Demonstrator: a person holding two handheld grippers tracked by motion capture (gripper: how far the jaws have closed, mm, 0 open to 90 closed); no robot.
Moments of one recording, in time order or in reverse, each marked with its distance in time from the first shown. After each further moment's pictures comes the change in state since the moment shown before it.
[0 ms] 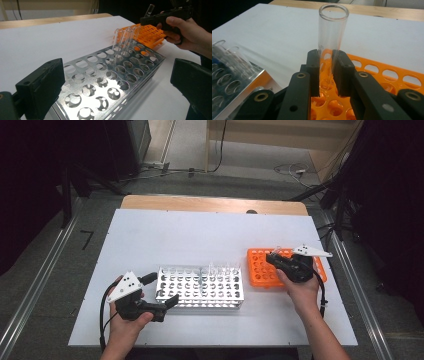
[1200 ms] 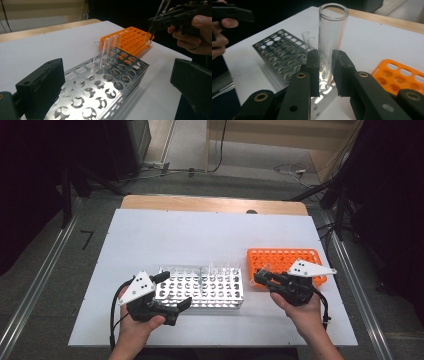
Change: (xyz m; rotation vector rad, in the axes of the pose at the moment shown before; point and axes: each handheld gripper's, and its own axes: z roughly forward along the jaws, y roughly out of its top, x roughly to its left) left arm -0.030 0.019 0.012 -0.019 -0.063 0.070; right arm 0.077 0.005 -0.051 -0.015 0.245 -0.149
